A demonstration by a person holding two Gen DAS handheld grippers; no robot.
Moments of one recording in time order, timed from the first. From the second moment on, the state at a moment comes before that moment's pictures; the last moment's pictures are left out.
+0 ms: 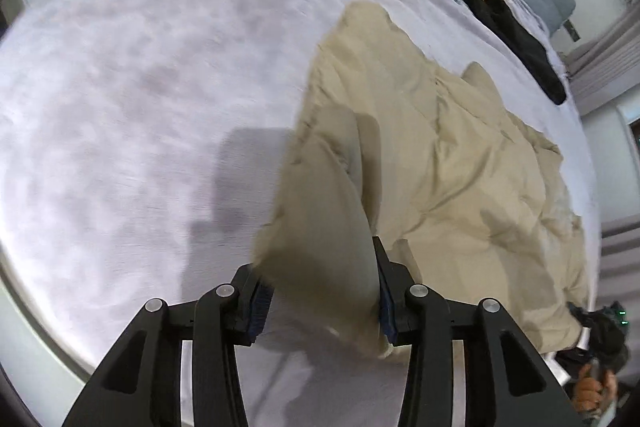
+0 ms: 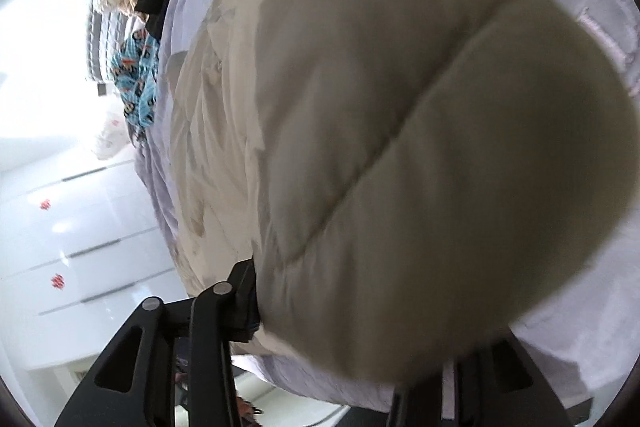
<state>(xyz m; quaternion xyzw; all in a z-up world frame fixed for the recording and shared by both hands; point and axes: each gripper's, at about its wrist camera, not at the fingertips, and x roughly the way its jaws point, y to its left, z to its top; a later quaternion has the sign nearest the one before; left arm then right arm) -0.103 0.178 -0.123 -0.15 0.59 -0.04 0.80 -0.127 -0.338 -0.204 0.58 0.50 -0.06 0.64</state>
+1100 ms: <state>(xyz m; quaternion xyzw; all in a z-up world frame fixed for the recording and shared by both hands) -0.062 0.188 -0.063 -0.04 0.61 -0.05 0.79 -0.060 -0.184 -0.124 0.33 0.59 0.00 0.74</state>
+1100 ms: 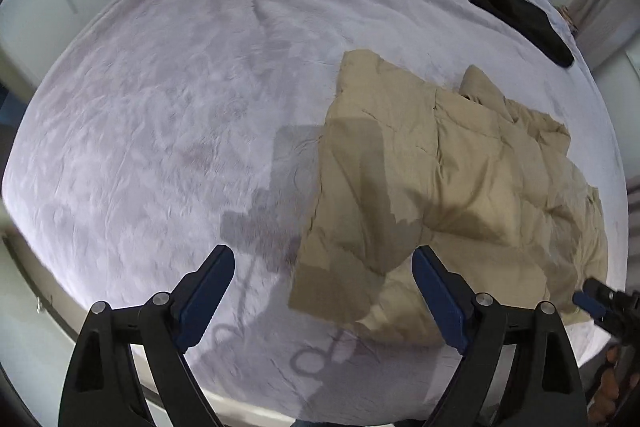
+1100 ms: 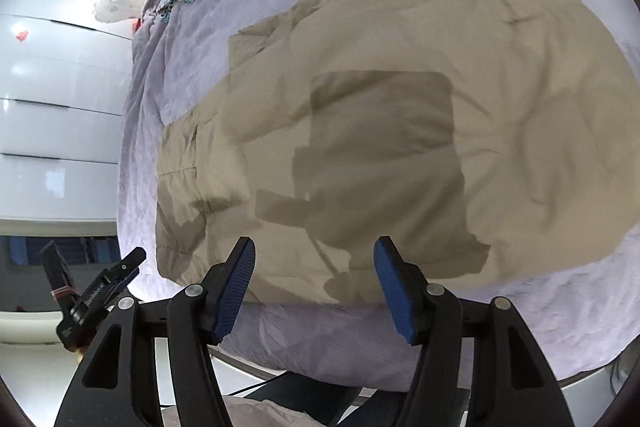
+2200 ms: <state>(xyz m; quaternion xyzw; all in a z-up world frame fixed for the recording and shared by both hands) -0.004 0.164 -0.121 -0.01 0.65 -0.11 0.75 -0.023 -0.140 -0.155 0.25 0.66 -0.02 0.70</state>
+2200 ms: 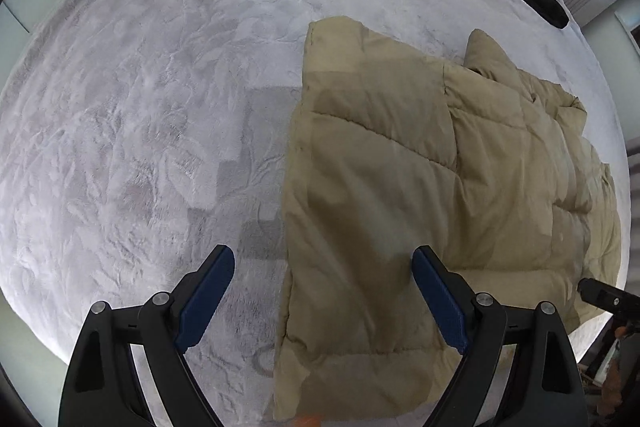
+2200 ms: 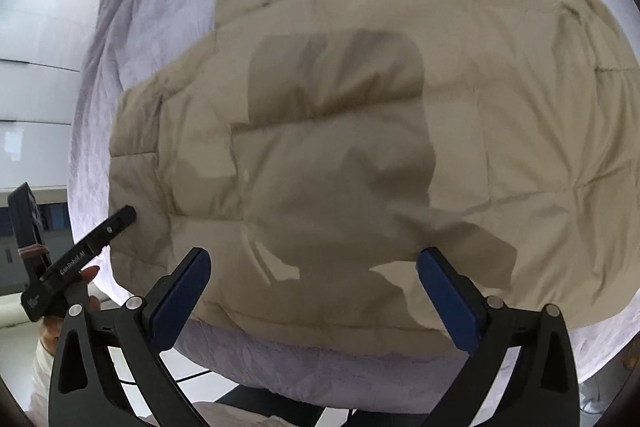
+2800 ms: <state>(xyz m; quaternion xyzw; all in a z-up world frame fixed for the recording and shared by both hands) 0.042 0.208 -0.162 -0.13 0.68 -0.28 0.66 -0.024 -0.138 -0.157 0.26 0.67 -0.04 0.70</state>
